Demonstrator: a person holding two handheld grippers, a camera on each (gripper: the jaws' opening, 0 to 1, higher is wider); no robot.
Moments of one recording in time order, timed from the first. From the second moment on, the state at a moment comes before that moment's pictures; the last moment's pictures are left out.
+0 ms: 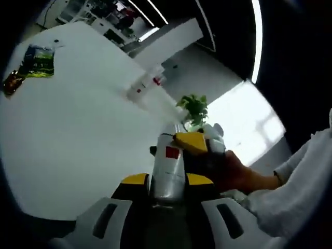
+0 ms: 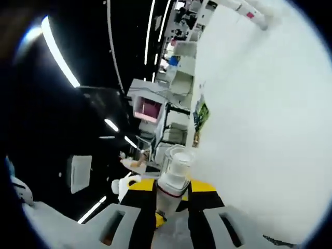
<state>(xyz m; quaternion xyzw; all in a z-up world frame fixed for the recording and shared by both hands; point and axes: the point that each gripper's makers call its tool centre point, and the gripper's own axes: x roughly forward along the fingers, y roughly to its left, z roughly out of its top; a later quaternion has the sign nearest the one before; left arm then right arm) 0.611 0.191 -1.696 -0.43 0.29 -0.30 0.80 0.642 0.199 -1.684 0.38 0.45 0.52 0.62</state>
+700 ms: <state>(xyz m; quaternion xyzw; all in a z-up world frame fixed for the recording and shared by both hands) 0.580 0.155 -1.657 -0.54 0.30 -0.43 0.66 0.613 0.188 -1.645 0.30 0.43 0.68 0.52</state>
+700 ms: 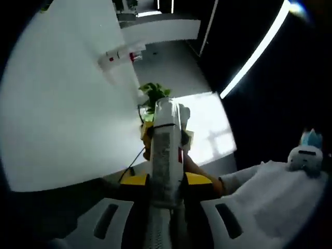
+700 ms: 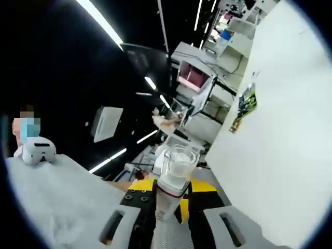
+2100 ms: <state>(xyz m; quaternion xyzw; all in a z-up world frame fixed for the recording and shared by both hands) 0.601 0.196 -1.722 -0.22 0.34 -0.28 0.87 0.625 0.218 -1.696 0.28 0.47 0.51 0.66</state>
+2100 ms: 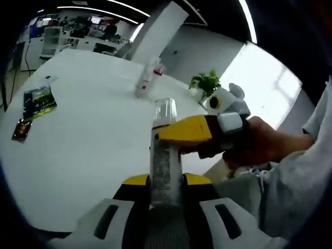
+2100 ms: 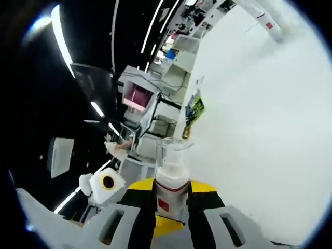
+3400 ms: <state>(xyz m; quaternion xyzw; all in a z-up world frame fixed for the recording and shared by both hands) 0.603 0.192 -1.720 -0.19 0.33 -0.28 0.88 0.613 0.220 -1.684 0.20 0.43 0.56 0.68</state>
